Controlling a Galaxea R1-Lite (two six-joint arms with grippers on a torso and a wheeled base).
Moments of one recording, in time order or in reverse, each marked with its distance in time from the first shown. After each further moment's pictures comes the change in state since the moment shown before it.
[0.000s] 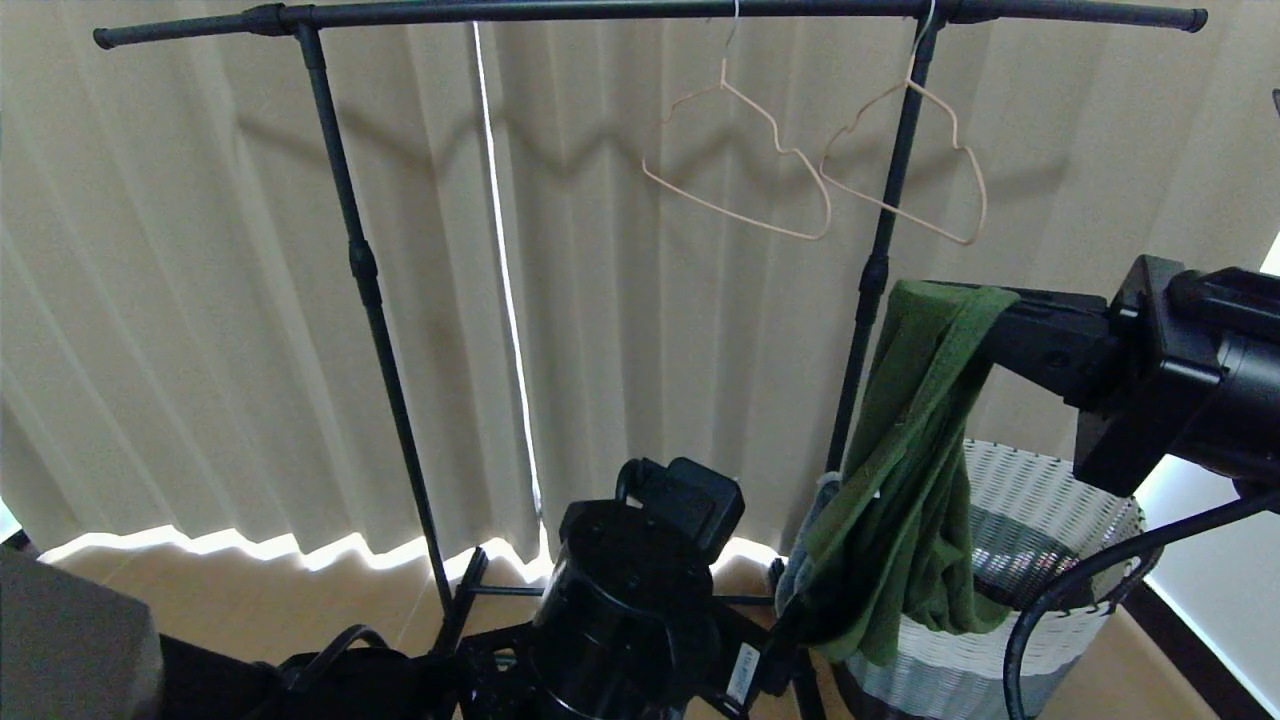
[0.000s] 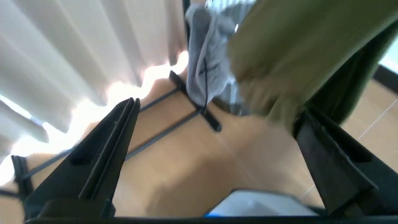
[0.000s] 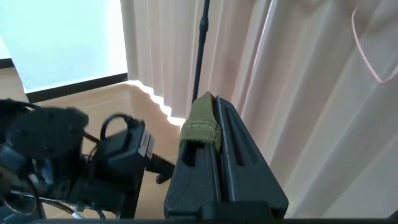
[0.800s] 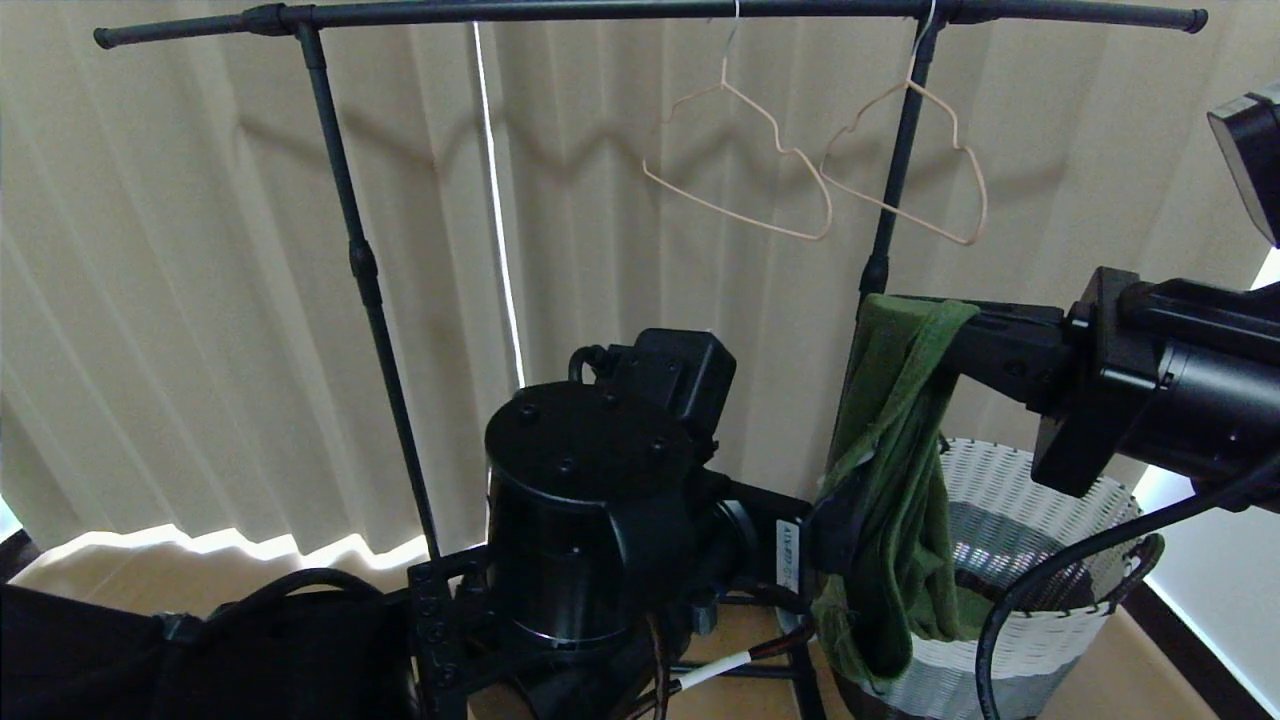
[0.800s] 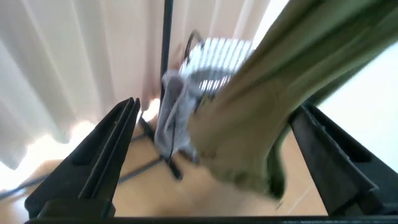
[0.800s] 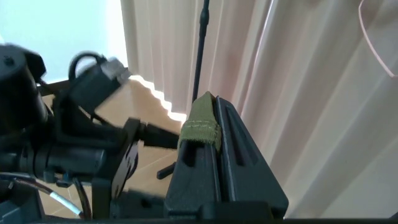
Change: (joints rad) left arm -0.005 -0.070 -0.134 -0.071 -0.004 -0.120; right arm 0.000 0.039 -0.006 -0.002 0.003 0.000
